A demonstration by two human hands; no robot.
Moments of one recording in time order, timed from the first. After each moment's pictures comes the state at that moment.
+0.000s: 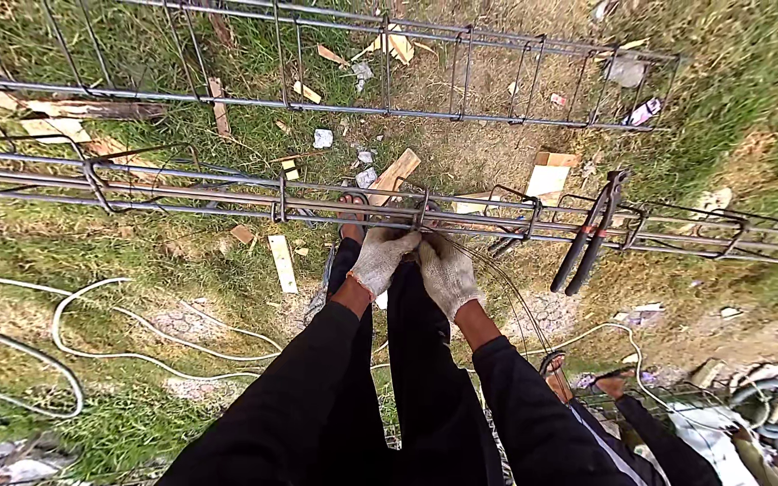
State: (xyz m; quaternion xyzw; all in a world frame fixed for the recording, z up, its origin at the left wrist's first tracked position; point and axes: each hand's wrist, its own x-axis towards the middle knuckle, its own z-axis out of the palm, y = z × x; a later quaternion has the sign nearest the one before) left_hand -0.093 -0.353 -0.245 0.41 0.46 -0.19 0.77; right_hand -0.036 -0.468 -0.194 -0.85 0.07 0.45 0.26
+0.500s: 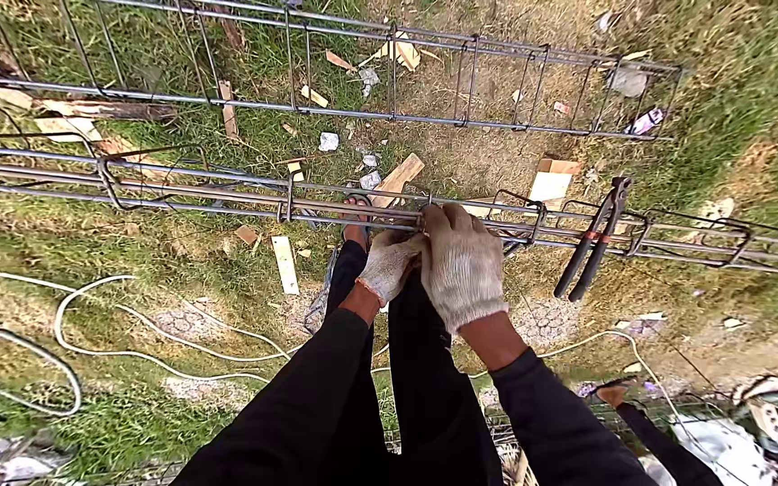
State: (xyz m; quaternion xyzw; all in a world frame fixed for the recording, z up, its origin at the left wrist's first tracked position) left_hand -0.087 -0.363 -0.225 0.35 0.50 -0.15 0.78; right_hand -0.001 -0.438 -0.137 -0.92 -0.23 0.32 0.03
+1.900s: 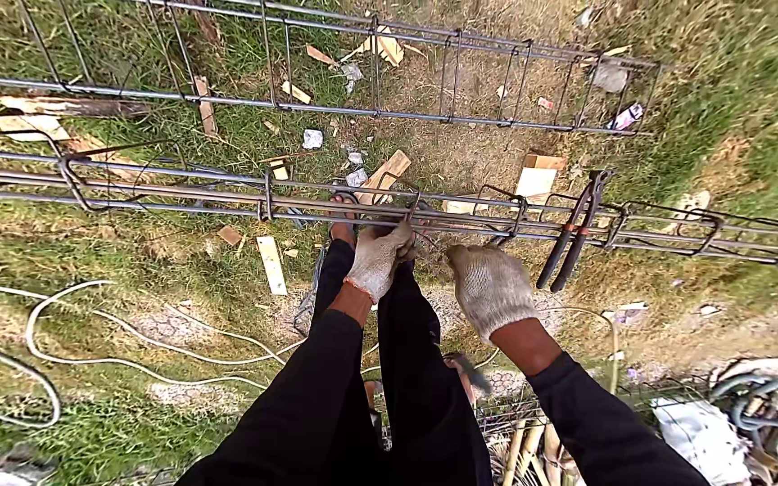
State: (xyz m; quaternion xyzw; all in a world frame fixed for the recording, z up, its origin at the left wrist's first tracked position) left_hand -0.074 -0.369 -0.230 0.30 0.53 -0.12 0.79; right_hand 0.010 -0.506 -0.124 -0.86 -0.23 0.44 -0.08
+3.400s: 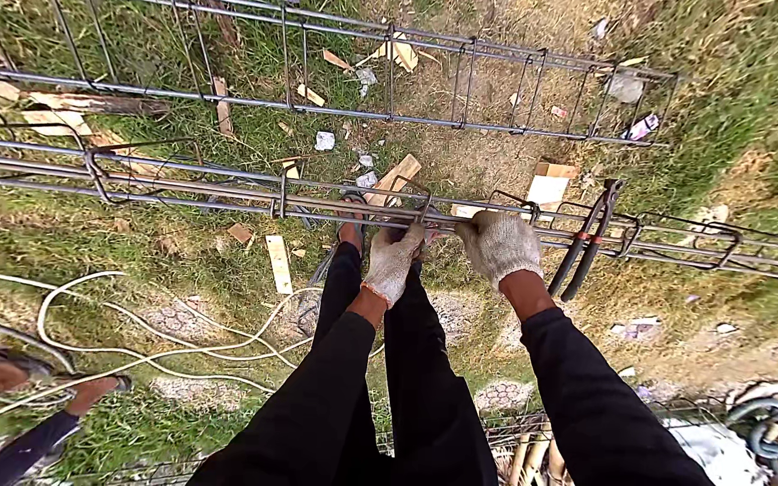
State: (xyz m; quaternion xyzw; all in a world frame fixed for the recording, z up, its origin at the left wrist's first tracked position) left_hand -0.080 -0.383 -0.242 0.38 0.53 -0.10 0.75; right_hand 0.058 -0.491 -0.181 -0.86 -0.11 0.48 -0.09
